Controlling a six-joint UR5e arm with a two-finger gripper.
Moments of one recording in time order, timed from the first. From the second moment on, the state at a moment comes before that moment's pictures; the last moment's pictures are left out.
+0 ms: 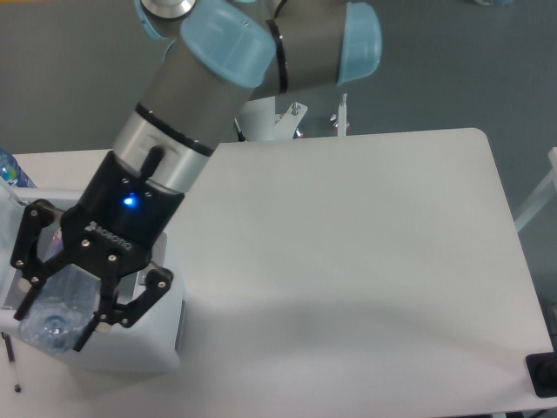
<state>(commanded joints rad) 2.20 -1.97 -1.19 -0.83 0.80 0.25</state>
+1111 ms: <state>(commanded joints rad) 2.36 -1.91 -1.26 -0.83 0.81 0.28</state>
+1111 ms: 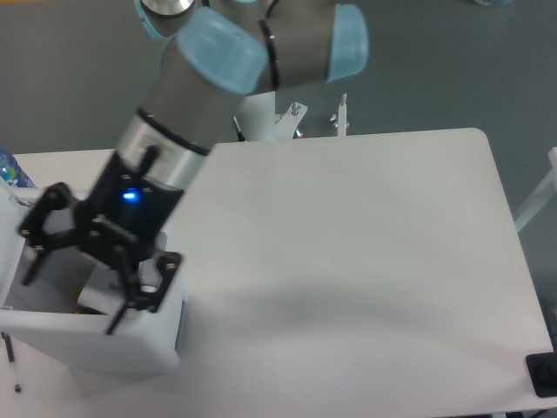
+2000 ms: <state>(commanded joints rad) 2.60 -1.91 -1.26 -0.84 0.81 0.36</state>
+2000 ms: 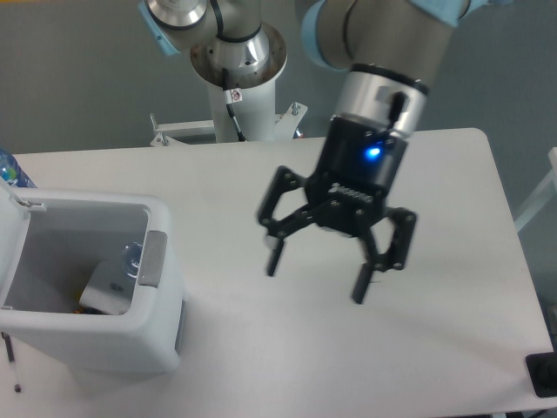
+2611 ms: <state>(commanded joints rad) 2.75 -2.01 -1.32 -0.86 0.93 0.62</state>
